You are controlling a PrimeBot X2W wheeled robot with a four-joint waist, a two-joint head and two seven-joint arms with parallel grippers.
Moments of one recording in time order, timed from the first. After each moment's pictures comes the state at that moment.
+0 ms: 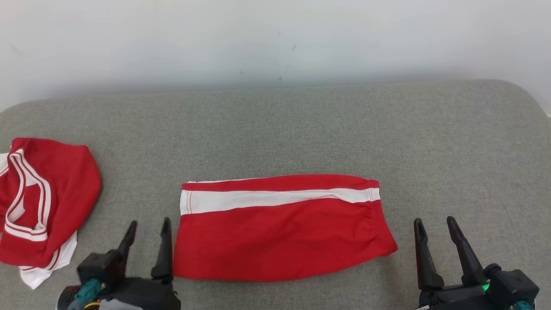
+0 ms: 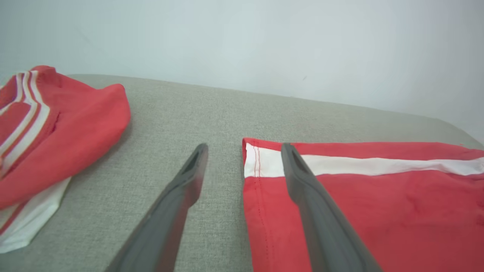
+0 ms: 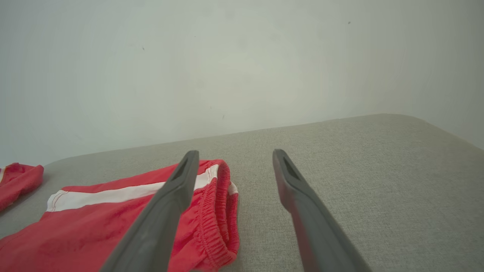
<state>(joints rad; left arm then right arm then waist) -0.25 0.37 -0.49 0.29 -0.72 0.18 -0.26 0.04 -0.11 0.02 0.05 0.25 0.13 -0.26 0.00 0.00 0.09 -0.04</state>
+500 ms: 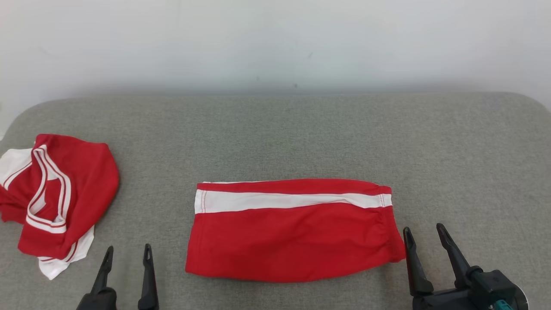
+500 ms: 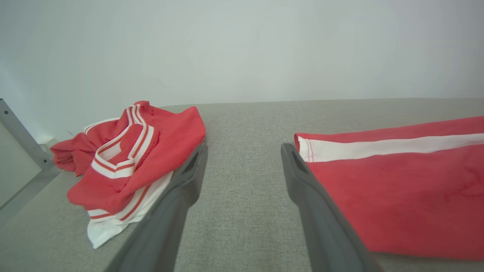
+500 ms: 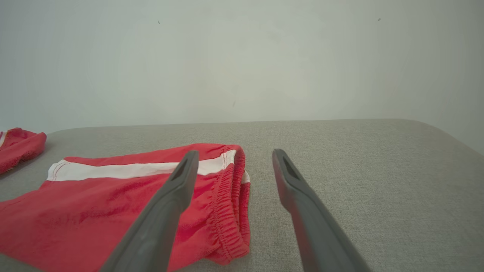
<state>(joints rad) -0.03 0.26 -0.21 0.17 -0.28 0.17 -0.26 0.02 -0.10 0.02 0.13 0.14 0.13 -0.26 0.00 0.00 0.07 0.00</state>
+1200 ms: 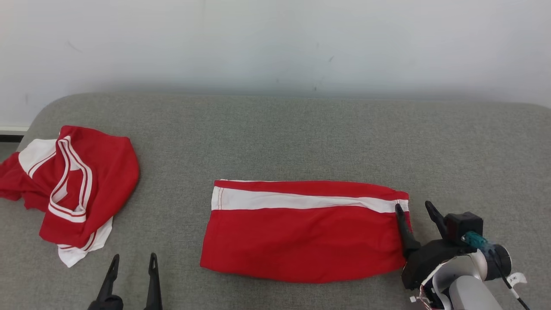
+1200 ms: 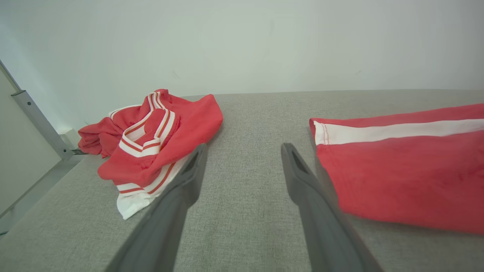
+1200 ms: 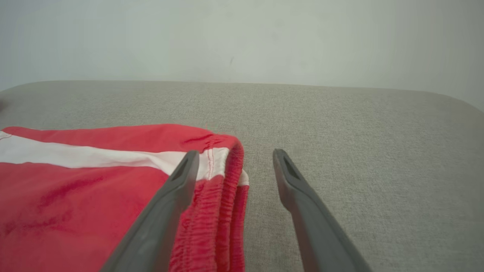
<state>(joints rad) 0.02 0.17 -0.10 0.19 -0.15 0.06 -0.26 -0.29 -0.12 -0.01 0.55 0.10 0.13 -0.13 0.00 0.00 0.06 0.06</state>
